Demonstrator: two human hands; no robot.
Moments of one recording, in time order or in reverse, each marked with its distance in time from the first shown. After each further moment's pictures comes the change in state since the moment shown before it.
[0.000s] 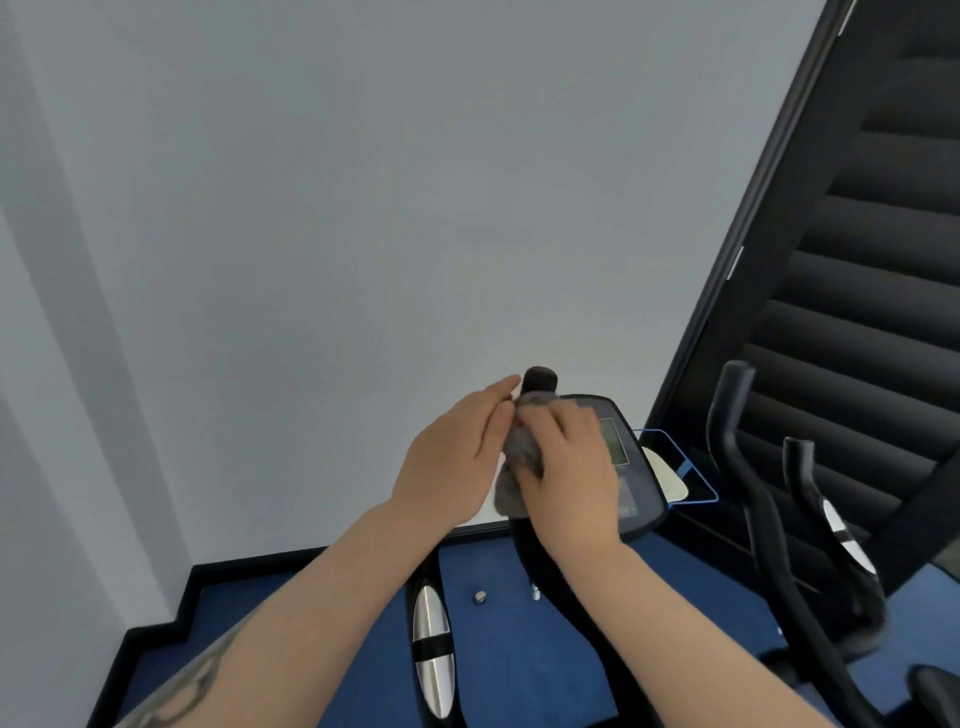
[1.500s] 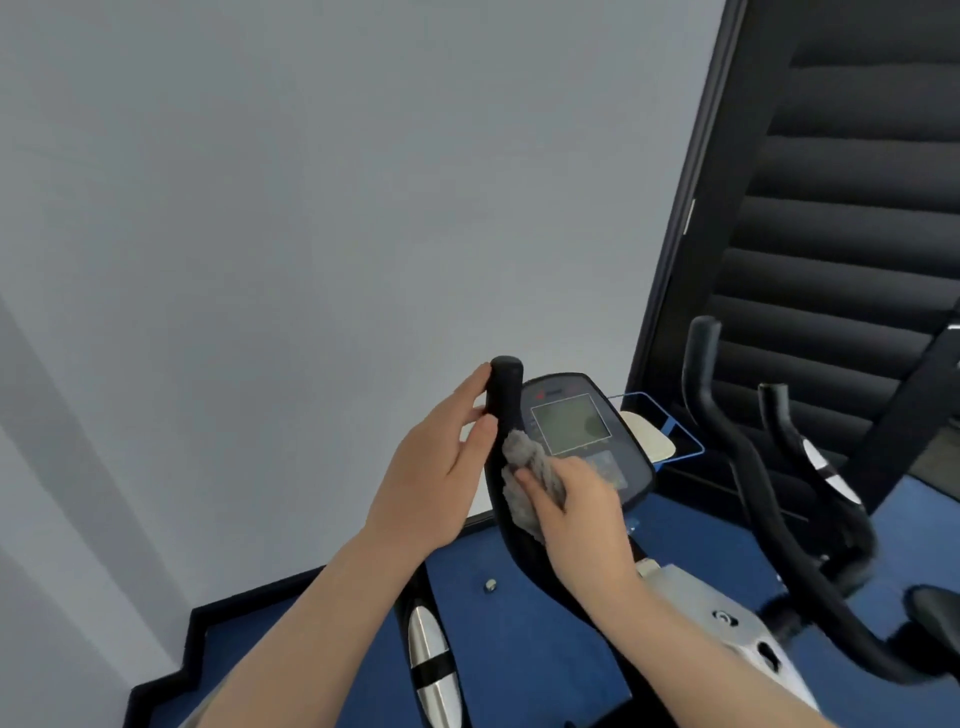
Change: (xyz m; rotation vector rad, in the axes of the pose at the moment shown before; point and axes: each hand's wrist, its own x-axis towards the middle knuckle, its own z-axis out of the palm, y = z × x) left_hand -0.003 -0.004 0.001 -0.138 -0.125 0.047; right_hand -0.037 0.009 -0.010 0.273 -0.199 0.528
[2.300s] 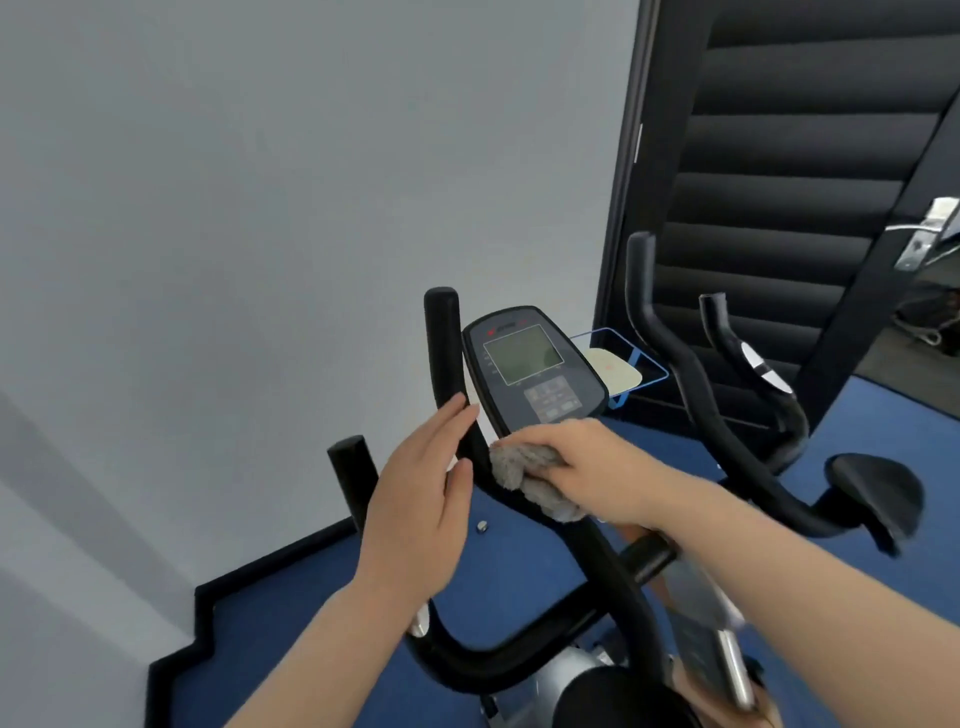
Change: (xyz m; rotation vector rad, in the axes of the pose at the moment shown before) left_hand -0.078 -0.003 0.039 0.261 -0.036 0.073; right_hand -0.022 0.027 -0.059 -0.109 -0.504 -0.089
